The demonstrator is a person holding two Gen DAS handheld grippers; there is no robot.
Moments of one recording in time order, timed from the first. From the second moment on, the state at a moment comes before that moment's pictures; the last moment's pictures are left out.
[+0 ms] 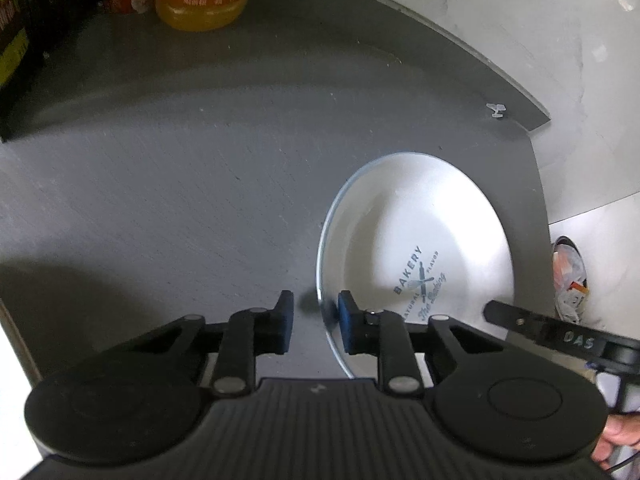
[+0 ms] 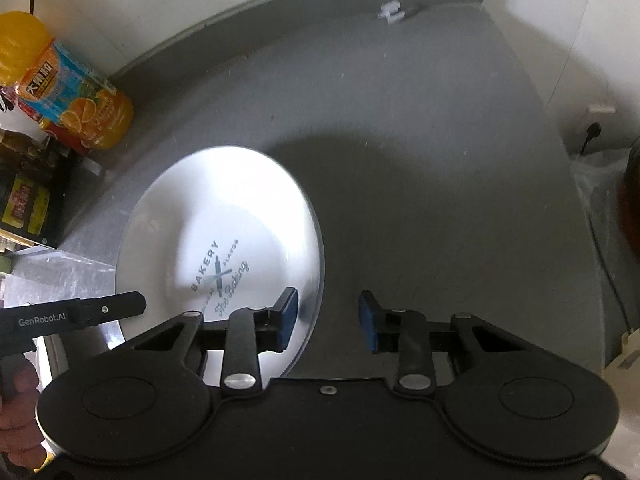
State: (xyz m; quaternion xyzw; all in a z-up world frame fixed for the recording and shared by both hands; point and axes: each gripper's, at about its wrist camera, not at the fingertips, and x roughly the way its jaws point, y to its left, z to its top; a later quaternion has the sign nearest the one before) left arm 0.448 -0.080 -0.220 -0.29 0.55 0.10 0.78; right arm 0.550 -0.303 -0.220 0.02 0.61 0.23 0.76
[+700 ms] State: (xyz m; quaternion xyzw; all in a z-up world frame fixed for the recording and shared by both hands) left arm 0.441 -0.079 -0.222 -0.33 0.54 0.07 0.77; right arm 0.546 -0.303 -0.214 0.03 0.57 0.27 0.77
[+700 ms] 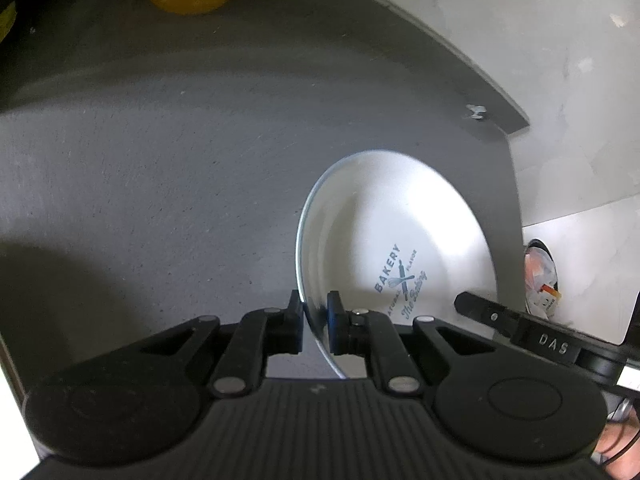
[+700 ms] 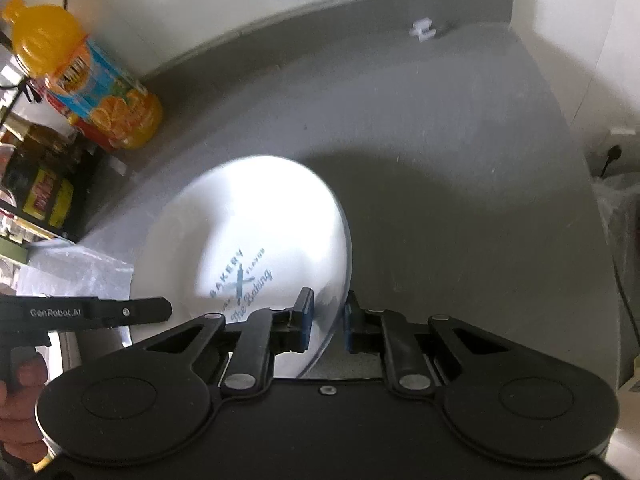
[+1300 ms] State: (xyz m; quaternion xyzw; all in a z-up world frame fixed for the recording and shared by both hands) left arm 0.429 -0.084 -0.165 -0.32 0.49 0.03 0.81; right arm 0.530 -0.317 -0.140 0.04 0.50 0.27 0.82
